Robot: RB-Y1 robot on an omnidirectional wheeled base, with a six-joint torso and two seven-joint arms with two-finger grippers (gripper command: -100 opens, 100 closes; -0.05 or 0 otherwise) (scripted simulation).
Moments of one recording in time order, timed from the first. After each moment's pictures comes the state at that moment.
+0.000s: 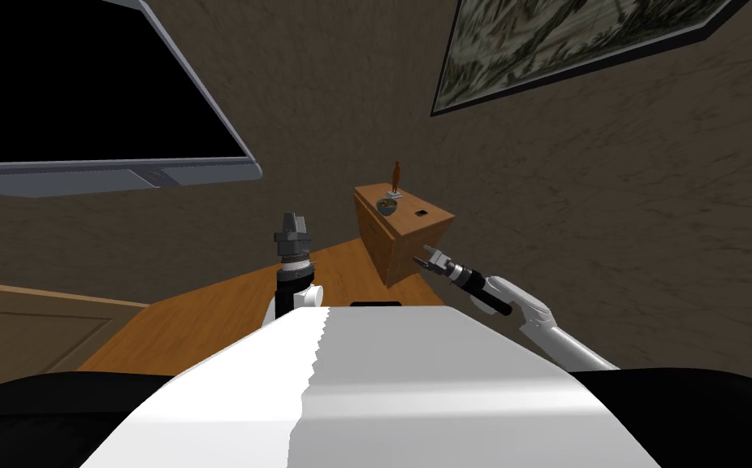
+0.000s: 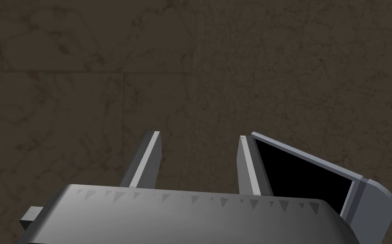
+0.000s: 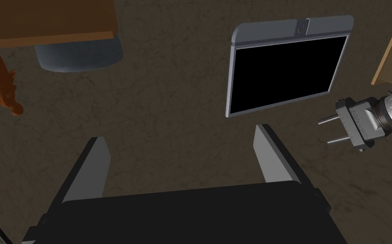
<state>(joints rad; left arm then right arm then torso) 0.48 -0.03 -0.03 -2.29 -0.11 -0.52 -0.04 0.40 -0.94 0.12 -1.89 0.45 -0.59 0.42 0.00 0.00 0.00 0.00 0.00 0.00</state>
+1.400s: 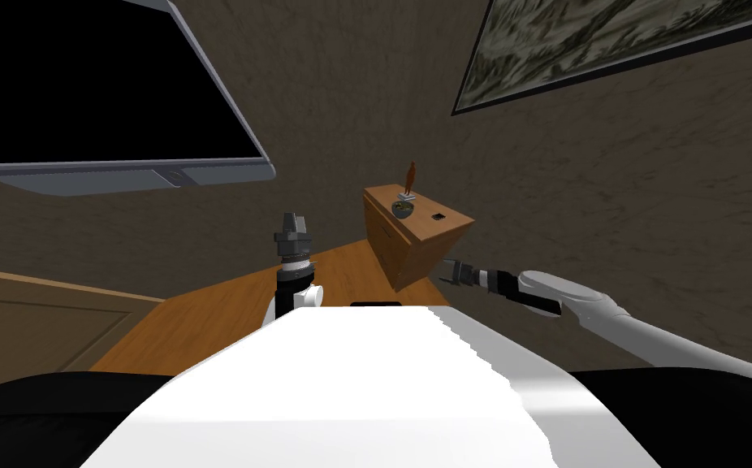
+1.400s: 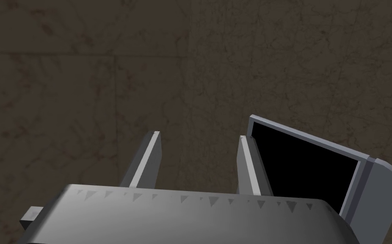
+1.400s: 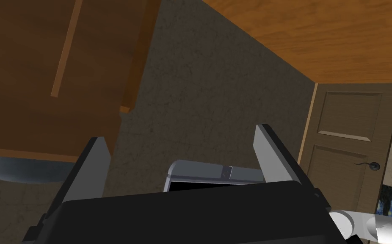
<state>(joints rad) 0.48 -0.03 -0.03 -2.29 -0.11 -0.52 -0.04 0.41 -1.34 0.19 -1.62 0.58 -0.69 0.55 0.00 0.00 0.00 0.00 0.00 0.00</state>
